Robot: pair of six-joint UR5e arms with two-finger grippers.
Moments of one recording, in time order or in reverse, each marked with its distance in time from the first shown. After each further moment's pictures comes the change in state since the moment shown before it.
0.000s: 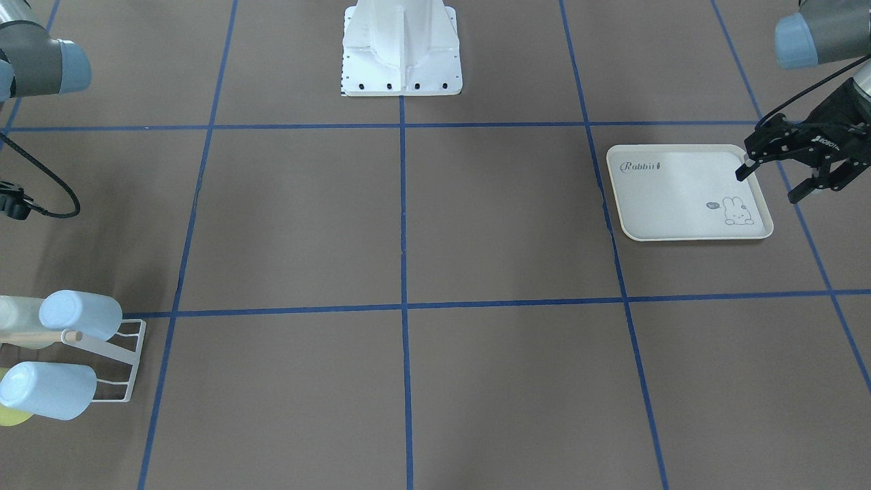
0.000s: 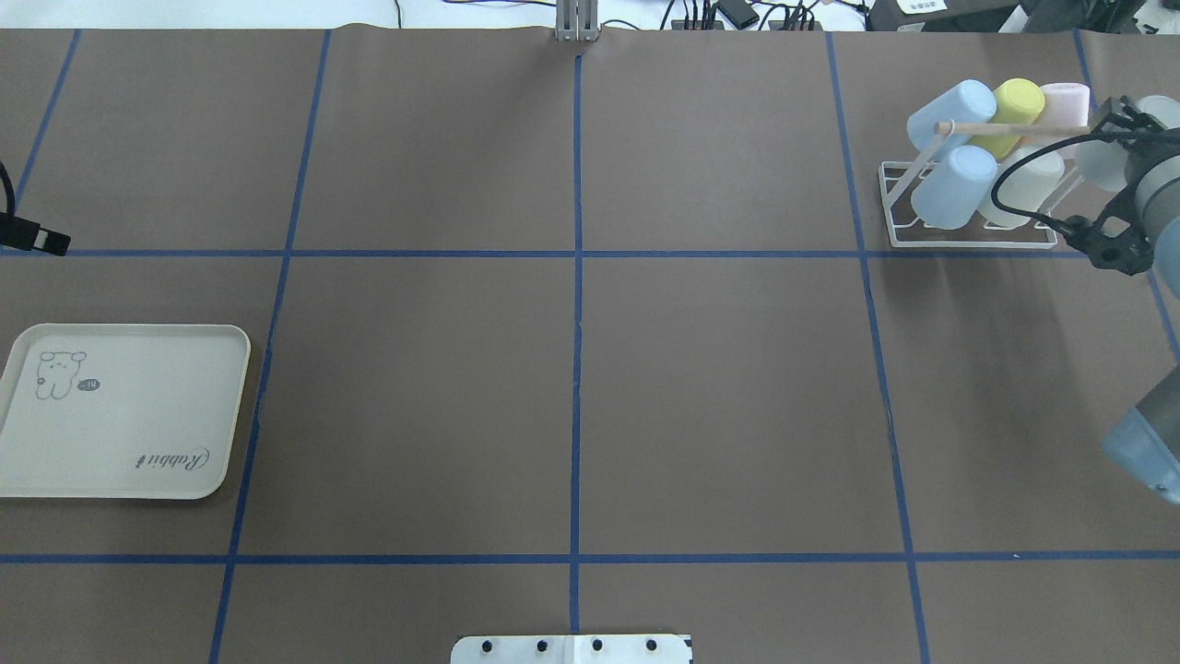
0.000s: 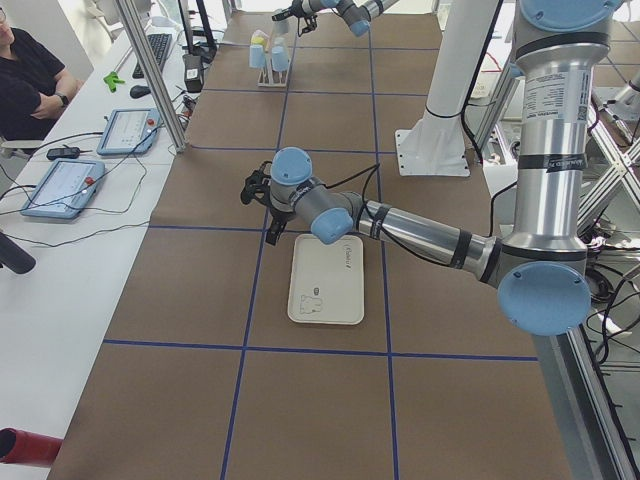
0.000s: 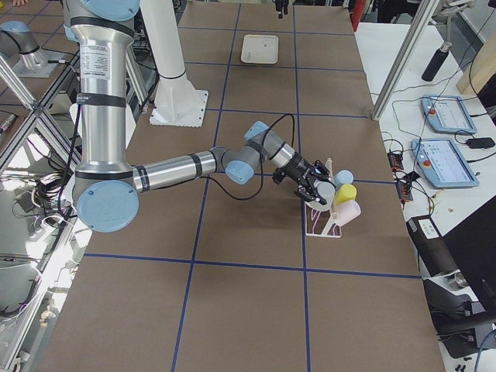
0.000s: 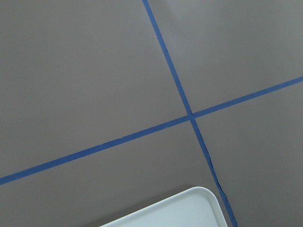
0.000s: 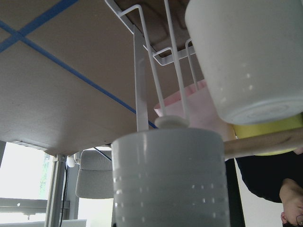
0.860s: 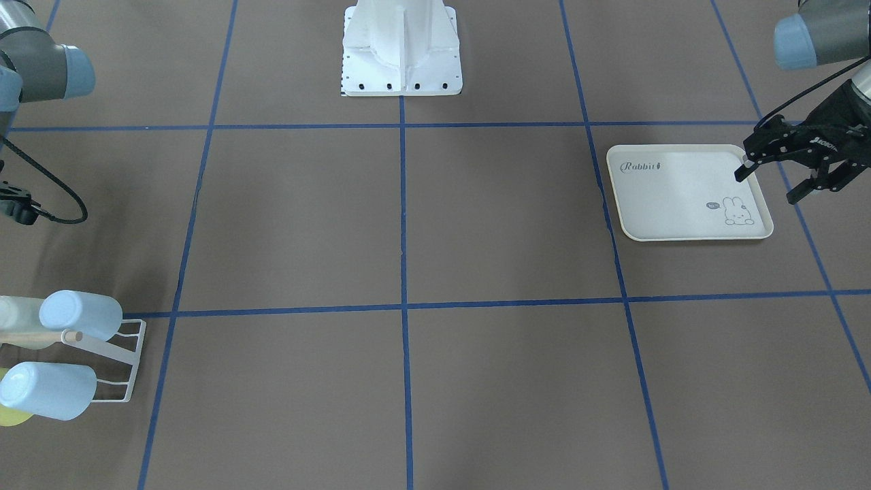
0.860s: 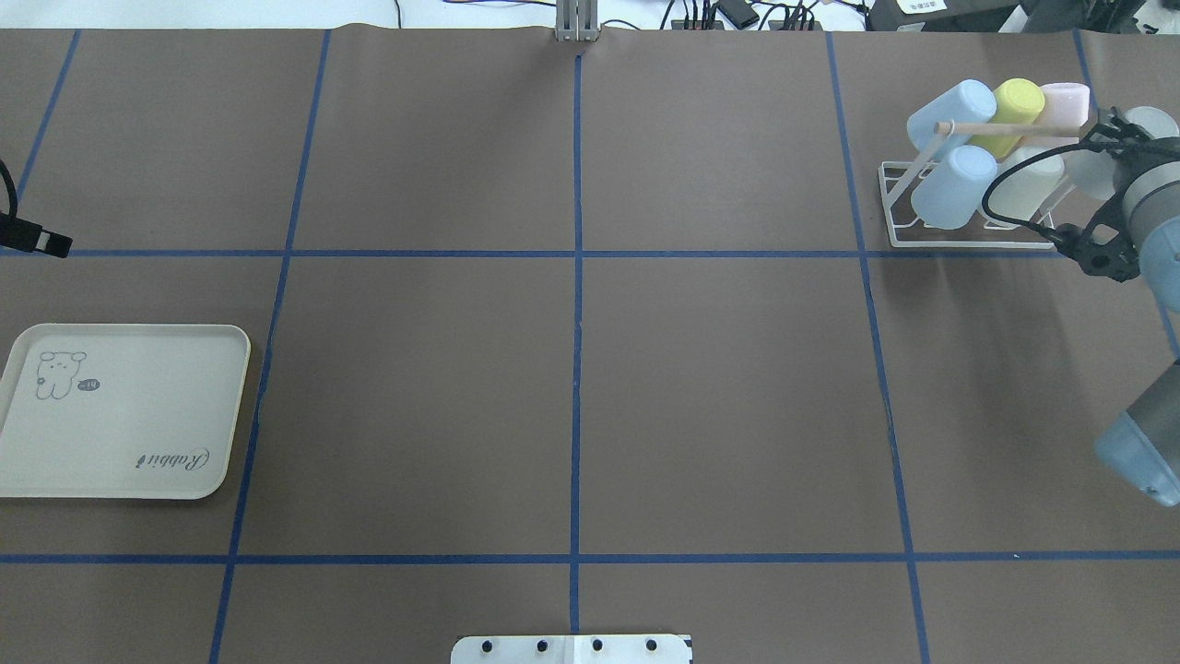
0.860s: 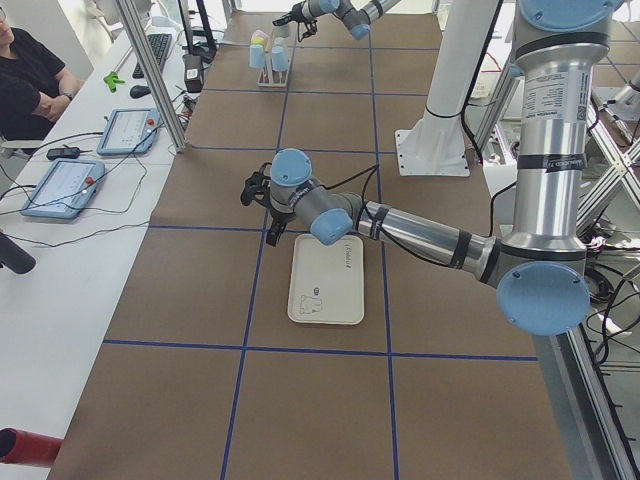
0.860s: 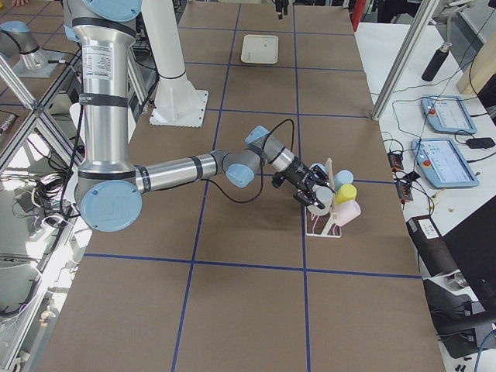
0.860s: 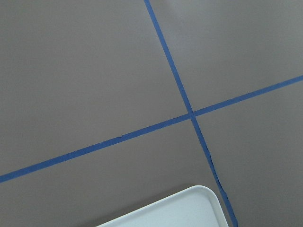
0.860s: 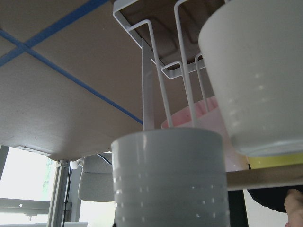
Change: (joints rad) left arm 0.004 -0.001 0.007 0.000 0.000 -0.001; right arm -0.022 0.009 -0.034 0.000 -0.011 0.006
